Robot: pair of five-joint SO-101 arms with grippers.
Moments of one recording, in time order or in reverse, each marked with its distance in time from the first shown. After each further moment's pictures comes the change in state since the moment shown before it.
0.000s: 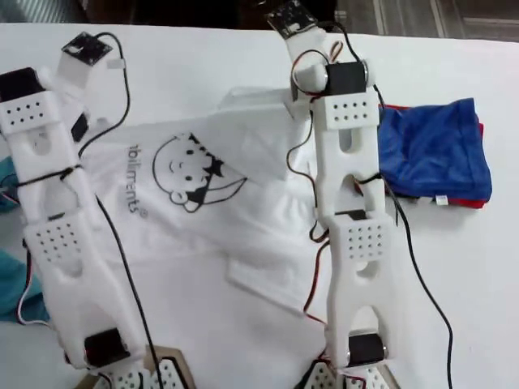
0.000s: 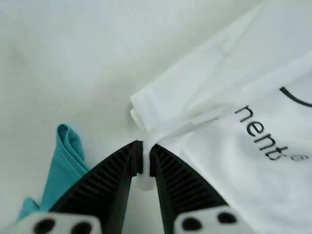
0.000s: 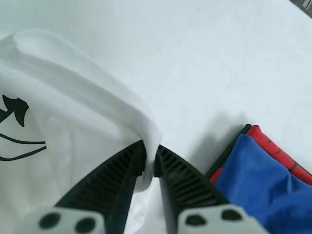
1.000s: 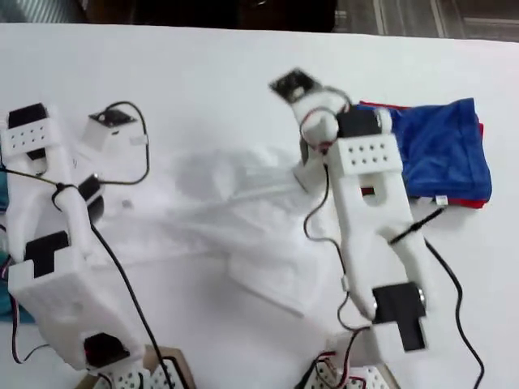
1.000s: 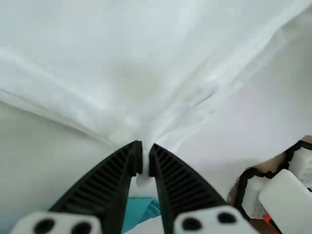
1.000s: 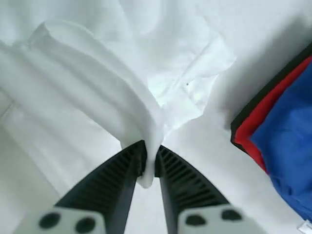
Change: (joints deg) left arm -0.7 -25.9 55.0 0.0 -7.6; right arm -0.8 -52.9 88.2 -16.0 3.4
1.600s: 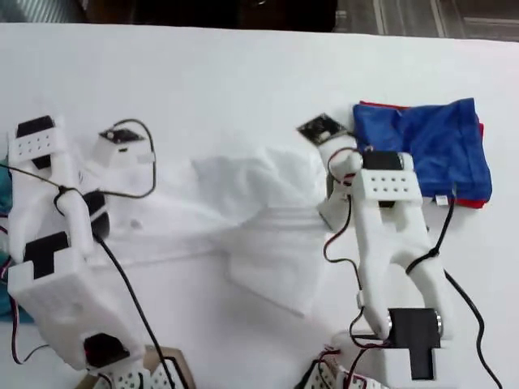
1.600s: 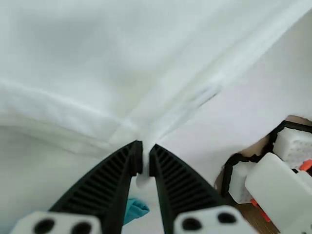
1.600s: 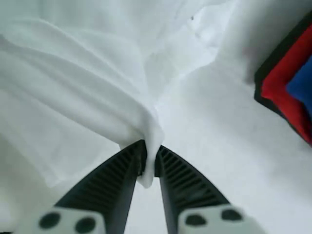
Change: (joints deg) left arm -0.1 -0.4 8.2 -0.2 -3.3; right arm 8.4 -6.2 21.9 -9.2 5.0
